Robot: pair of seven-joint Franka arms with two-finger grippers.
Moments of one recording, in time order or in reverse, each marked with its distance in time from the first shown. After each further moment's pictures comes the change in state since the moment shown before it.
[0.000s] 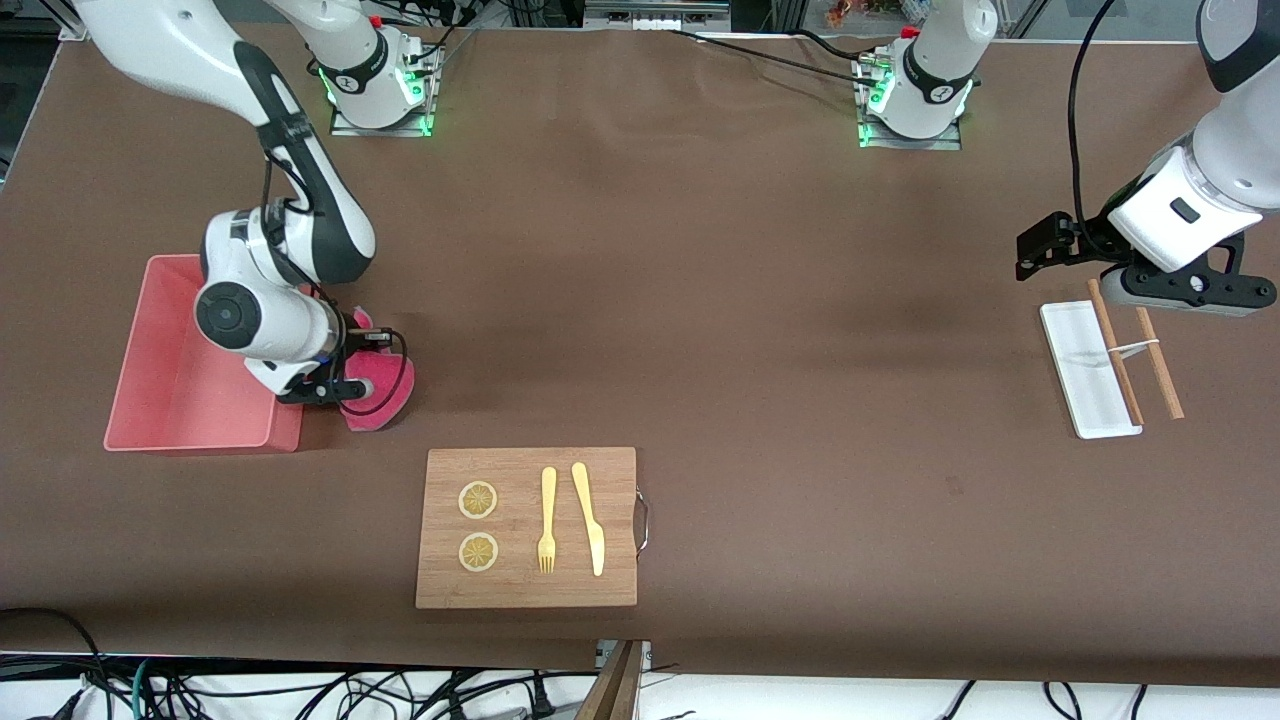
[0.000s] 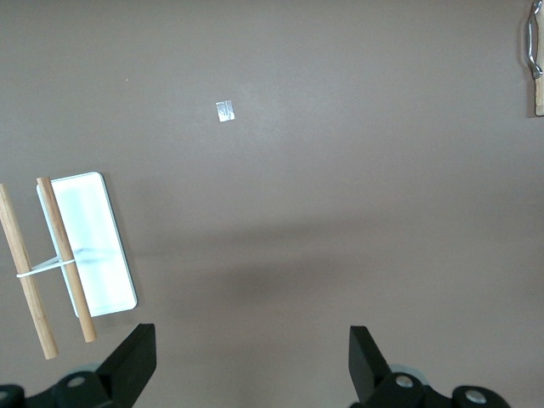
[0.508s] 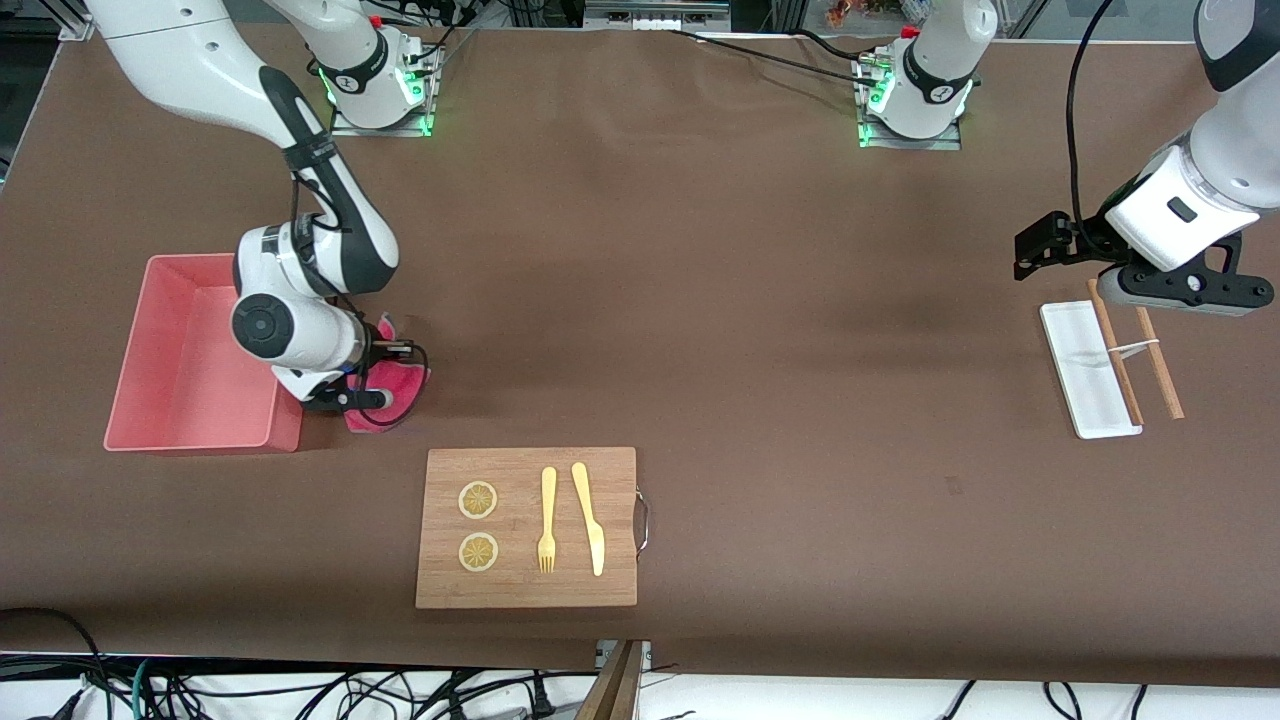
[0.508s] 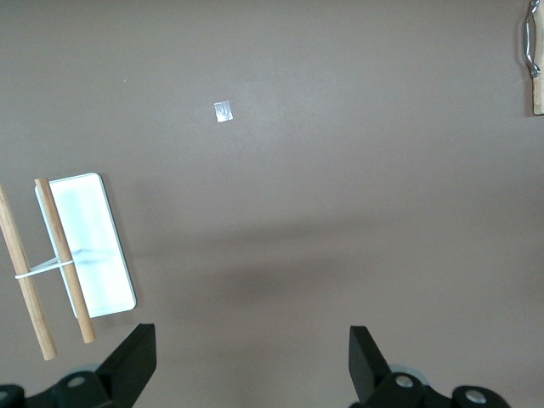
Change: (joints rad) left arm 0.000 0.000 -0.005 0.000 0.000 0.000 0.000; right arm 0.046 0.032 0.017 0.020 0.001 0.033 0.143
